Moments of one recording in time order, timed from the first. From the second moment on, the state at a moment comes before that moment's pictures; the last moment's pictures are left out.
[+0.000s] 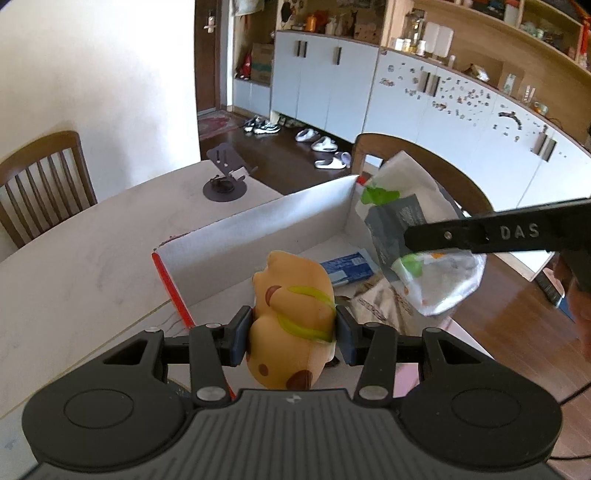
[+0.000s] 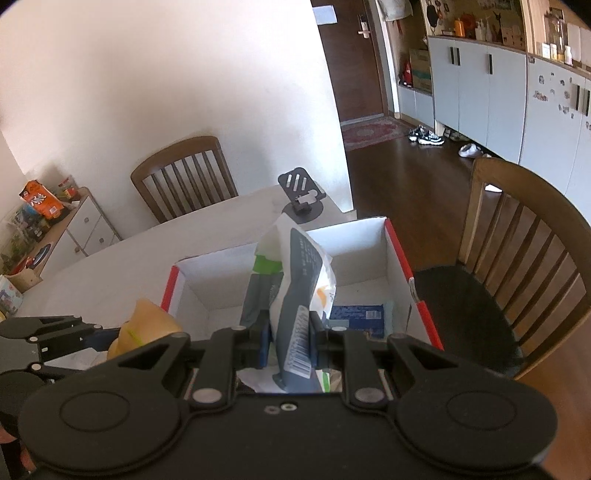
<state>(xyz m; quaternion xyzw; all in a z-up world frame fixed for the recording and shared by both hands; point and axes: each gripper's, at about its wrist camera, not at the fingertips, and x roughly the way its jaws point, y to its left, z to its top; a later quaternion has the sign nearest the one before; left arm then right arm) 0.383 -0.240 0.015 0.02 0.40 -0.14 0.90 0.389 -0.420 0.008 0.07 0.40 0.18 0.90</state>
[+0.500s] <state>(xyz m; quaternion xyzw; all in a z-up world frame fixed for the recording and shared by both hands) 0.446 -0.246 -0.022 0.04 0.45 -0.11 0.88 0.435 -0.411 -0.027 0.07 0.45 0.18 0.87</state>
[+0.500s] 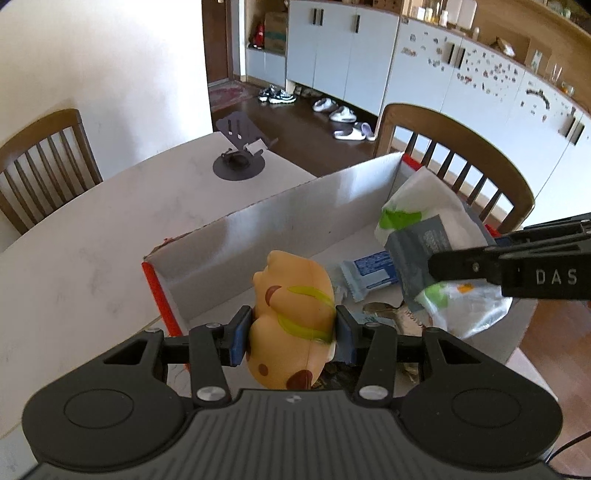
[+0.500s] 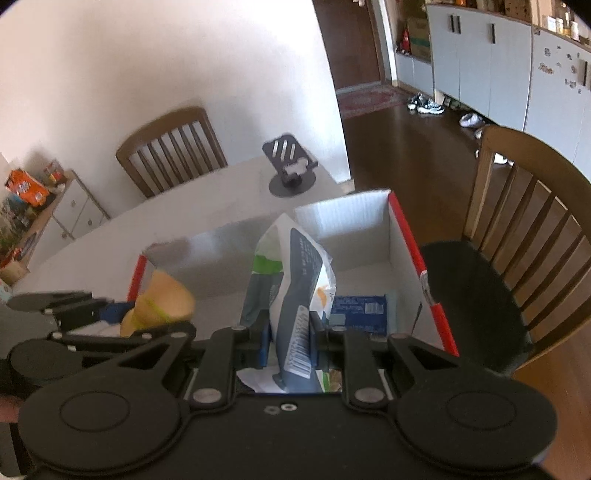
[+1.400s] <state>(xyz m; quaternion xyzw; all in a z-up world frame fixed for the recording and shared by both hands) 0.482 -0.263 -0.066 0.06 0.51 -0.12 0.85 0.471 -0.403 -0.071 0.06 0.50 0.17 0.85</state>
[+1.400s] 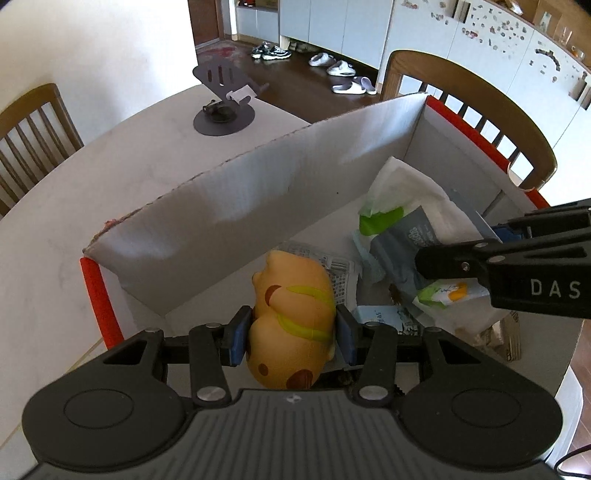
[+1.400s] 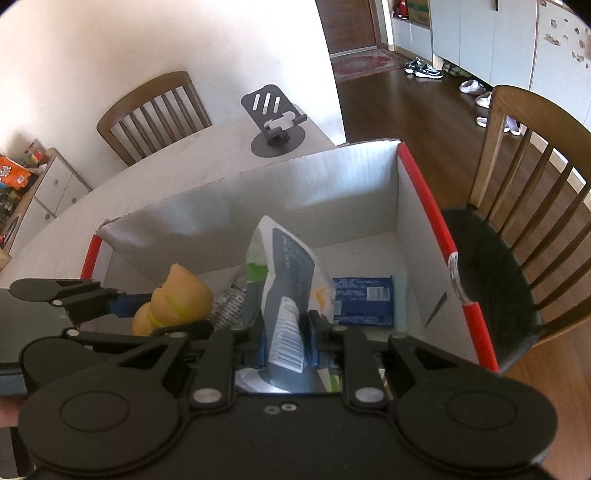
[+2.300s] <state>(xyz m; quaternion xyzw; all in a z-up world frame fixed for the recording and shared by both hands) 0.454 -0.273 -0.038 0.06 0.49 -0.15 0.85 0.455 -0.406 -0.049 0.05 0.48 0.18 0.86</state>
